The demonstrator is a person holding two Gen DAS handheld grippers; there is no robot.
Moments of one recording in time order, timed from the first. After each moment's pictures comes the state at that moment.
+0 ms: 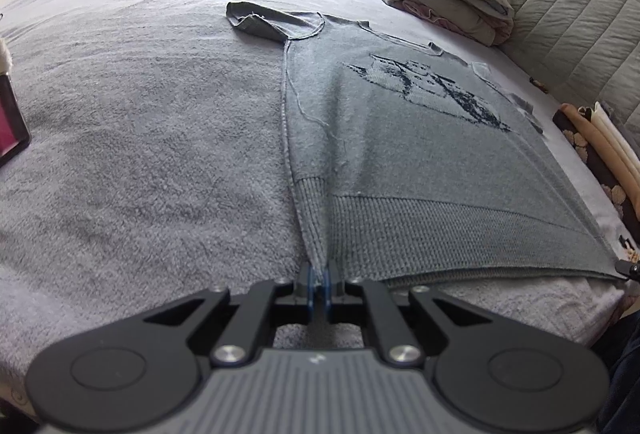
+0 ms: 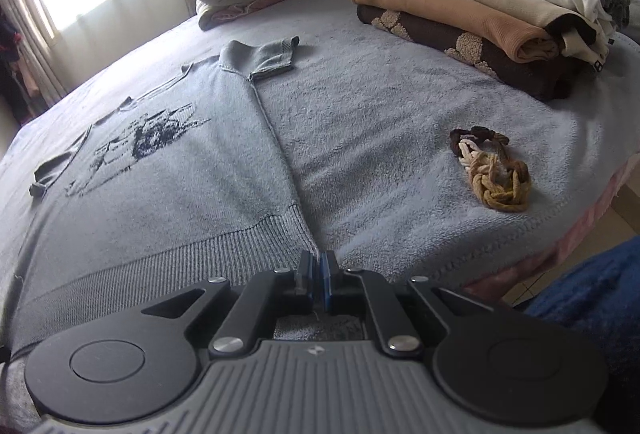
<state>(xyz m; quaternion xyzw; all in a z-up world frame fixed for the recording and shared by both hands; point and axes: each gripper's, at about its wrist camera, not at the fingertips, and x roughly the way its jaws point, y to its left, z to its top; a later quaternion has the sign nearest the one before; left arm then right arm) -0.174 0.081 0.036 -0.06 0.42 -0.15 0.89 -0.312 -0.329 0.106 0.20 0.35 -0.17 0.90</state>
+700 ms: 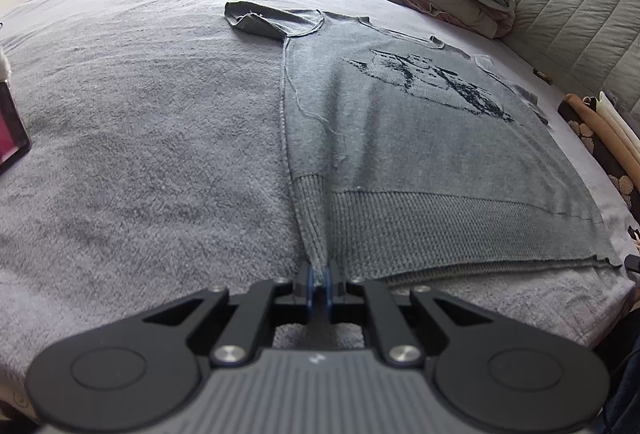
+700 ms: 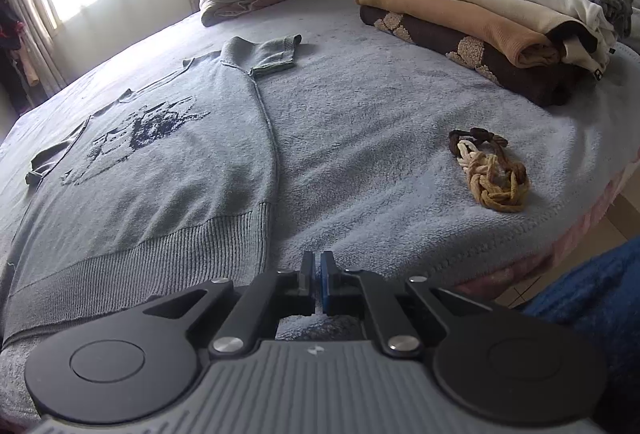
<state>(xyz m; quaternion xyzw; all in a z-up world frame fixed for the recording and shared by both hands) -0.174 0.076 0.033 -0.05 0.42 -0.14 0.89 -0.314 -0.327 0.103 0.19 0.35 -0.17 0.90</state>
